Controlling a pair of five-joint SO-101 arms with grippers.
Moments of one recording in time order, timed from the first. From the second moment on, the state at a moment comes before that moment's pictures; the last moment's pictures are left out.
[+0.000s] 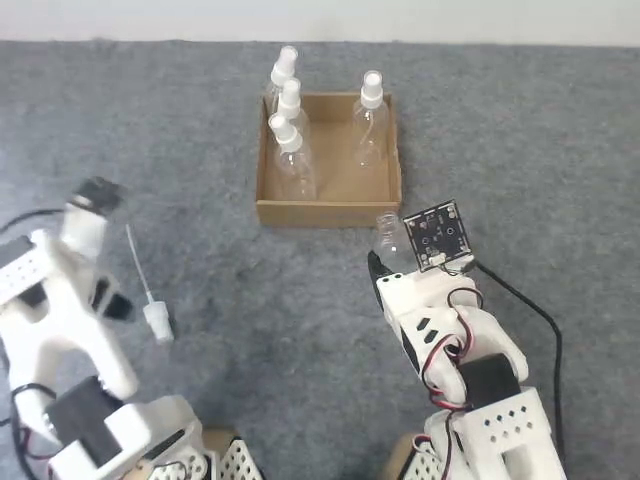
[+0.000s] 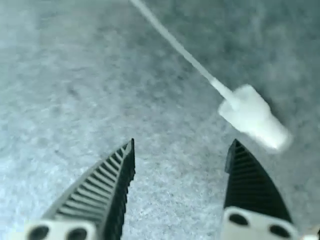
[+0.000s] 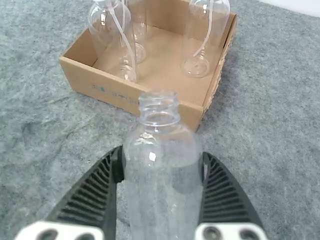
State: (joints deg) left arm -44.7 -8.0 37.0 67.7 -59.9; right arm -22.9 -75.7 71.8 46.9 1.7
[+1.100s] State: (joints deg) left arm -17.7 -8.0 45.7 59.4 -30.7; right arm -22.9 -75.7 71.8 46.9 1.7
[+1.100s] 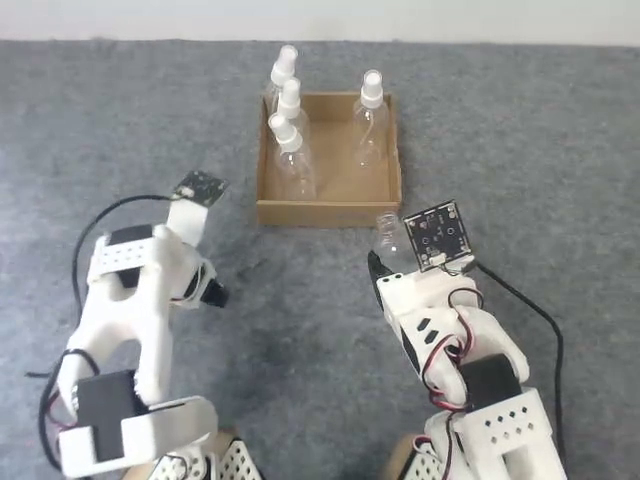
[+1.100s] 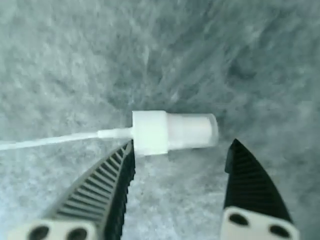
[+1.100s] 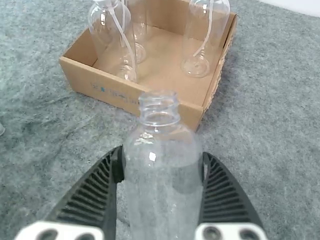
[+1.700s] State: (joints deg) left arm -17.0 -8.0 25.5 79.8 -48.2; right arm -22.9 -75.7 71.8 46.9 1.7
